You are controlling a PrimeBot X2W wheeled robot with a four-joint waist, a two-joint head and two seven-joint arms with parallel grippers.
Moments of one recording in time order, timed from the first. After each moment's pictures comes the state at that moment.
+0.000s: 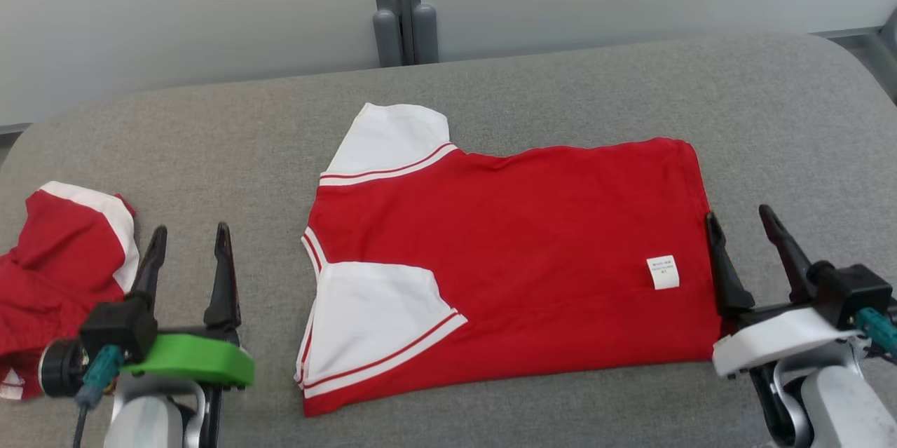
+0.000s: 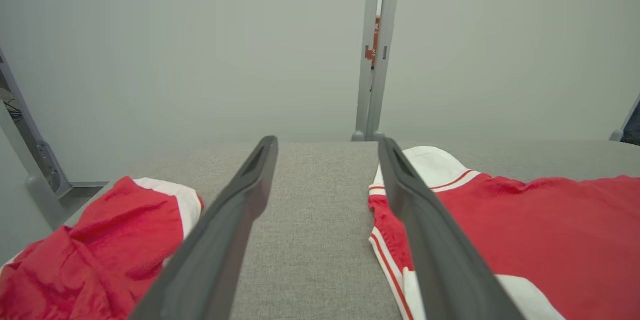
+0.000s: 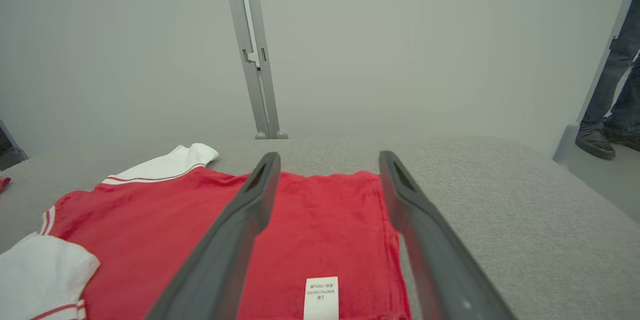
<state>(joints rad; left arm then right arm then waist) -0.14 0.09 0.04 0.25 -0.17 -0.12 -0.26 -0.09 -0.20 0.05 0.18 0.25 0.13 -0.26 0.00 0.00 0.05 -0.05</state>
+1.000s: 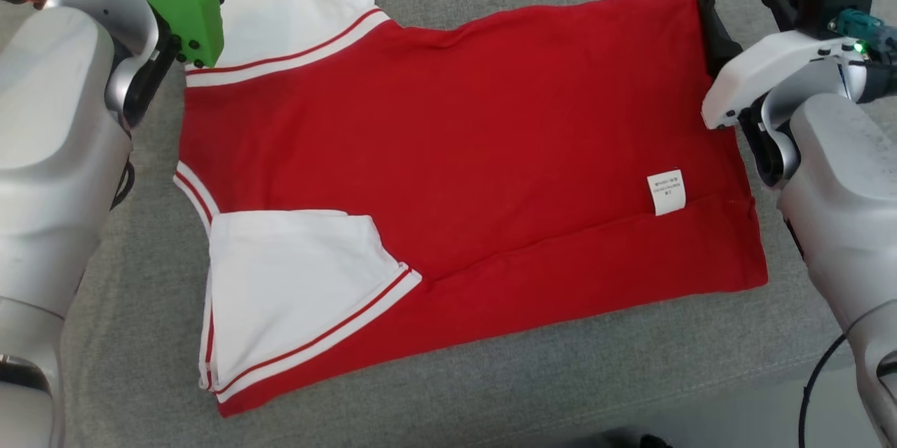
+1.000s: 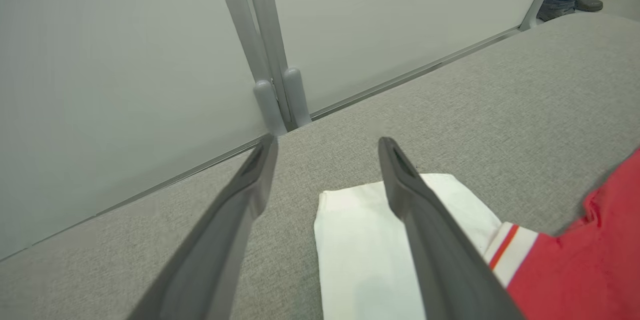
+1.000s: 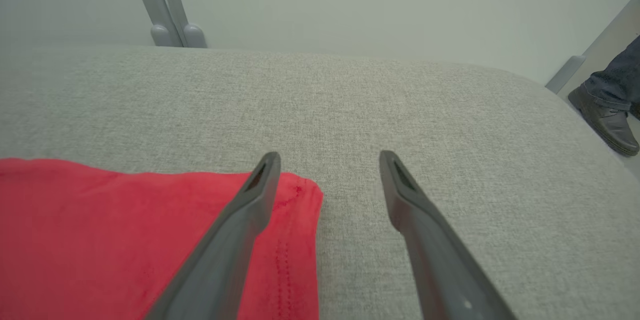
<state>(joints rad) -1.19 0.37 -0.69 0.77 -0.63 -0.13 0.05 -0.97 -0.28 0.34 0.94 0.40 0.13 -0.24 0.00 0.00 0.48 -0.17</state>
